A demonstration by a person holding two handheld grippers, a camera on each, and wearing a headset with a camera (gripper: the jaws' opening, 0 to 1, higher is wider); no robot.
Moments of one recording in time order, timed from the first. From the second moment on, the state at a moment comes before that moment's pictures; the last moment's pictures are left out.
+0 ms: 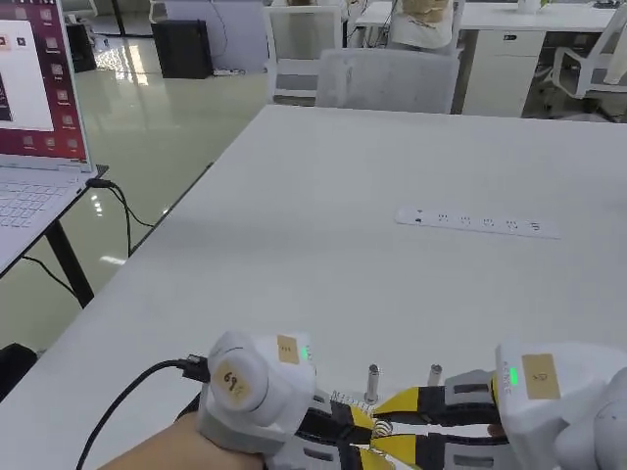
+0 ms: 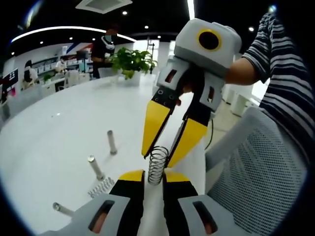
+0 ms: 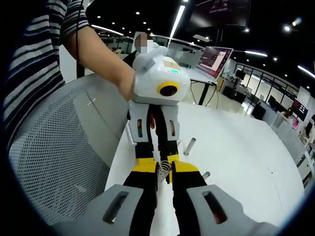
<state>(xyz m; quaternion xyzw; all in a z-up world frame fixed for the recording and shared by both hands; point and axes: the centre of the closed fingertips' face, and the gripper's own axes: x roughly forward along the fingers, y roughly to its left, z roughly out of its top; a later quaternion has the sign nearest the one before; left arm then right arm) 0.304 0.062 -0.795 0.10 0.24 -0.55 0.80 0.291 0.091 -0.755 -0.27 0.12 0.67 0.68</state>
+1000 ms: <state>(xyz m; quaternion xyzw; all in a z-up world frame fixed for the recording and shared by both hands) 0.311 0.163 -0.795 0.05 0.27 -0.42 0.86 0.309 0.084 -0.757 -0.28 0.11 0.64 0.71</state>
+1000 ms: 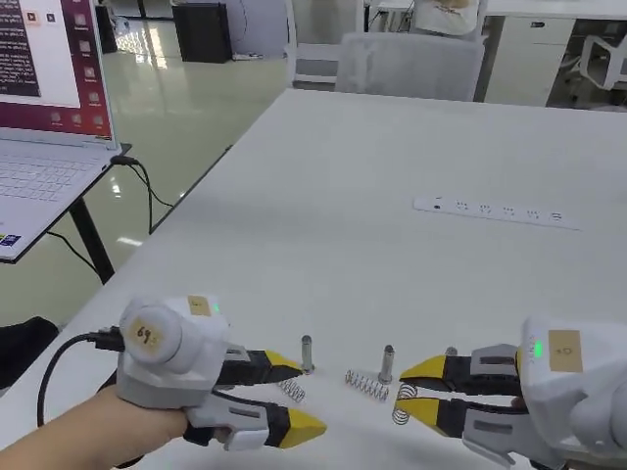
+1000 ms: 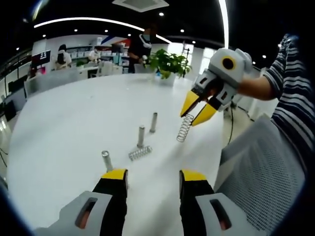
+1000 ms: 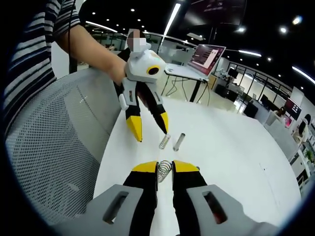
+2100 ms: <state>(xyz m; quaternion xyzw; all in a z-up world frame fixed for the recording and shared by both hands) 0.328 0.201 -0.778 0.06 0.22 -0.36 0.90 0.347 0.049 -0.757 -0.29 0.13 0.57 0.76</state>
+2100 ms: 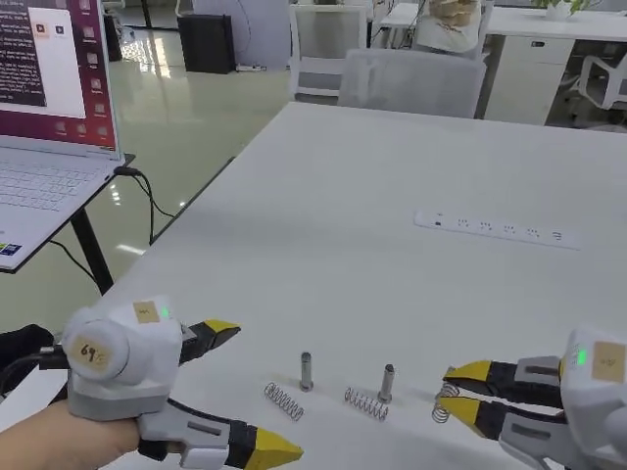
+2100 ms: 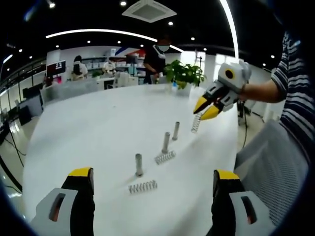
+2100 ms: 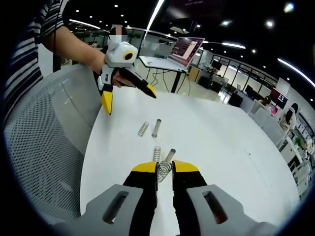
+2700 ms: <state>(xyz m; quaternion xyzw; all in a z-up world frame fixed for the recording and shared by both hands) 0.325 0.202 -0.780 0.06 0.23 -0.36 0.90 0.382 0.037 -0.742 -0.29 0.13 0.54 0.78</state>
